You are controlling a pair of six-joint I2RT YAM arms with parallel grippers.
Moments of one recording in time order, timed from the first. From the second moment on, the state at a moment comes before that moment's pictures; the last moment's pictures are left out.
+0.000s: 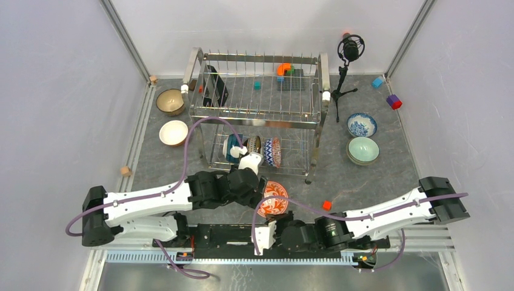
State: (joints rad) left arm -1.25 1.10 0.87 -0.68 -0.34 -0.71; right arm 1.78 1.13 0.62 -0.12 0.59 -0.34
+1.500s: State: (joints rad) left arm -1.32 1.10 0.83 -0.72 -0.42 -0.81; right arm 1.79 1.12 0.62 -0.05 0.64 -0.30
